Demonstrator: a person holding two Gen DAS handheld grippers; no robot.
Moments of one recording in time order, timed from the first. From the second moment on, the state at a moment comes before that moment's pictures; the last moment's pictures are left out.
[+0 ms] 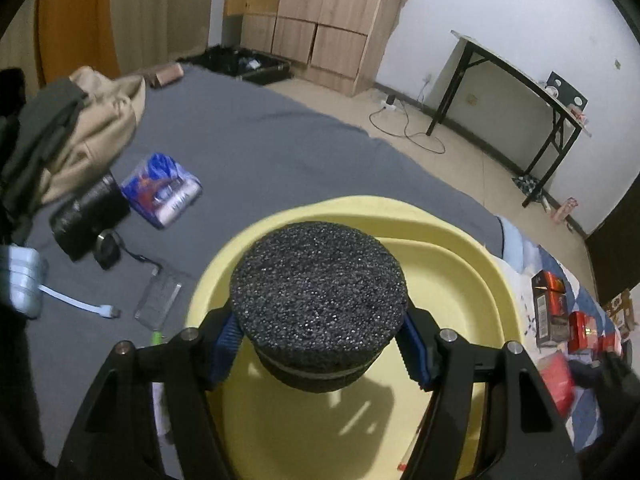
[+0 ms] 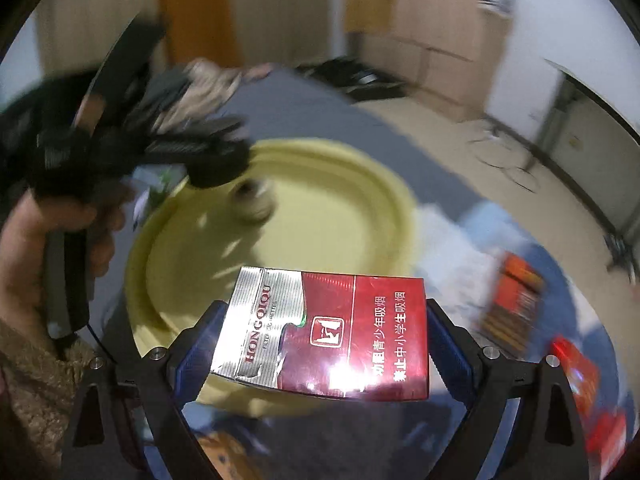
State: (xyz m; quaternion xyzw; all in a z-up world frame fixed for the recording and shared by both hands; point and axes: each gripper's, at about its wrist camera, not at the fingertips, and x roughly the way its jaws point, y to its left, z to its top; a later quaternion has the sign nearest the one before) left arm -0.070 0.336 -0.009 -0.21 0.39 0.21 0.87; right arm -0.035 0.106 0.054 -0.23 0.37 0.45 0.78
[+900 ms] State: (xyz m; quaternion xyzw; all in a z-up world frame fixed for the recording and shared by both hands) left arm -0.061 0.277 0.071 -0.19 0.28 0.17 0.93; right arm -0.013 0.050 0.102 -0.18 0.35 0.41 0.82
